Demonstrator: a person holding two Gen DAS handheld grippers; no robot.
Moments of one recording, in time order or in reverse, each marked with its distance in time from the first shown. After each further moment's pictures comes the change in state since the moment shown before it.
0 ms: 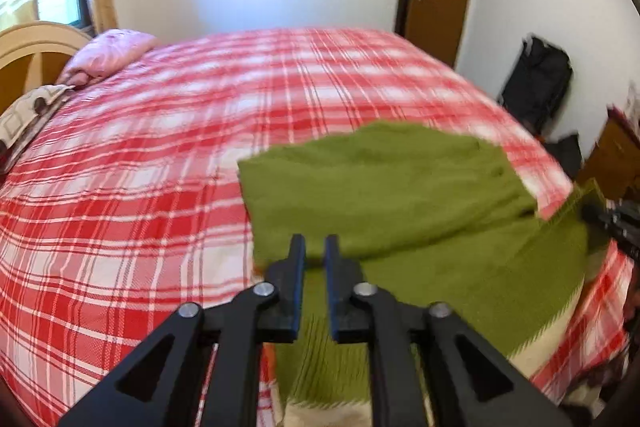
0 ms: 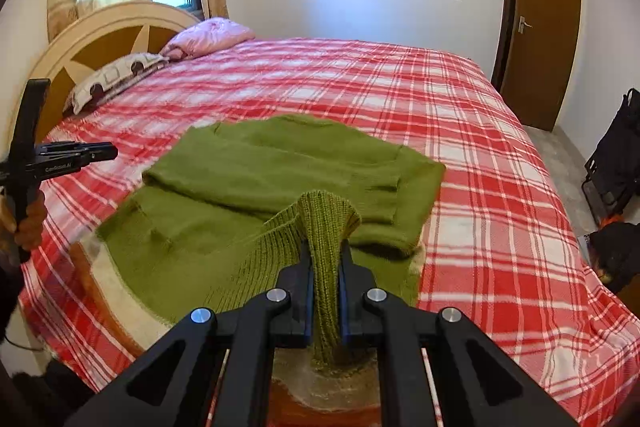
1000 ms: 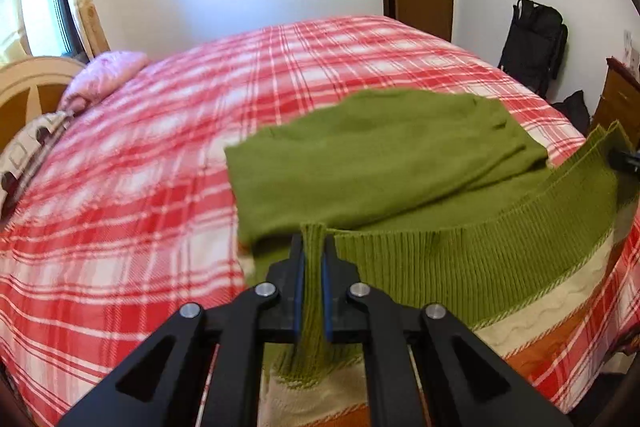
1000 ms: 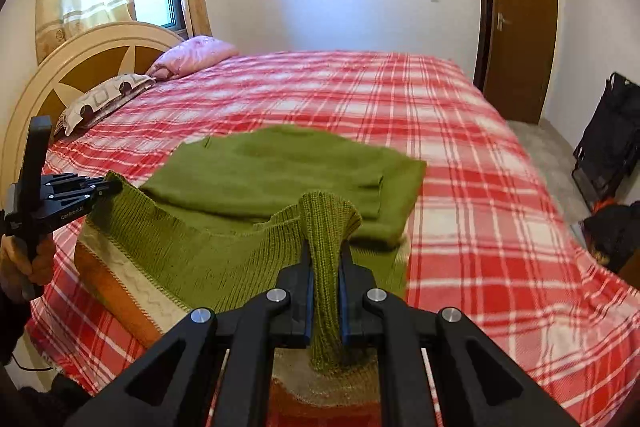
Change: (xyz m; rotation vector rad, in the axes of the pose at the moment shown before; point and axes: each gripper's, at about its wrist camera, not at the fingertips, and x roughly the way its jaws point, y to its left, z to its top) left arm 0.008 -0.034 -0.019 0.115 -0.026 0.095; right arm -0.018 -0.007 0.006 0.055 -0.072 -0.030
